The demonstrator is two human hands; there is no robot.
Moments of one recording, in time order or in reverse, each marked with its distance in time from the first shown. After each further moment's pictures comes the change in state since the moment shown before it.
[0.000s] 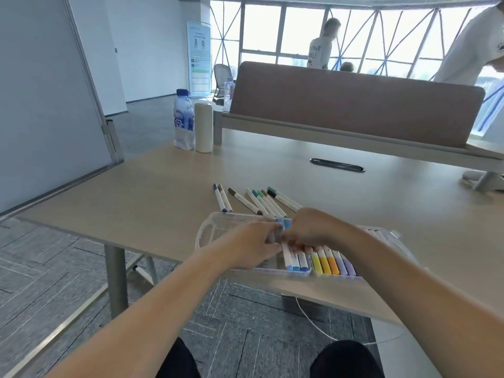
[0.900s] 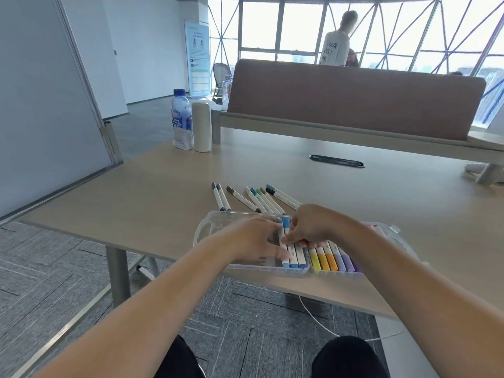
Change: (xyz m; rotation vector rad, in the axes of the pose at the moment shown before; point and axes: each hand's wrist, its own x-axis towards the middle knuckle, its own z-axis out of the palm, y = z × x) left_hand 0.018 0.004 -0.001 0.153 -0.086 0.041; right_hand 0.012 0.016 -0.007 -0.070 -0.031 -0.044
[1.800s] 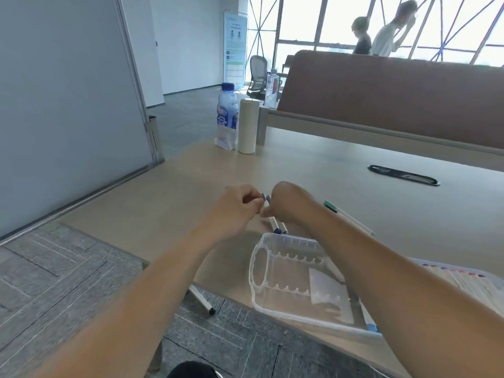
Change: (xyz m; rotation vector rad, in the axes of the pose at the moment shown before) left_hand -0.015 -0.139 -0.045 -0.675 0.557 -0.326; right_hand 0.147 -0.136 0.012 -0.151 0.311 -0.090
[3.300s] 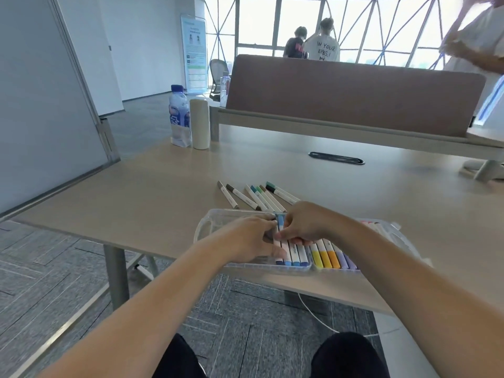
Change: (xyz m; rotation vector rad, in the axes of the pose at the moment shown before) left_hand -0.067 0.062 0.100 0.598 -0.563 0.316; right_hand -0.145 0.119 -0.030 0.151 -0.251 0.036
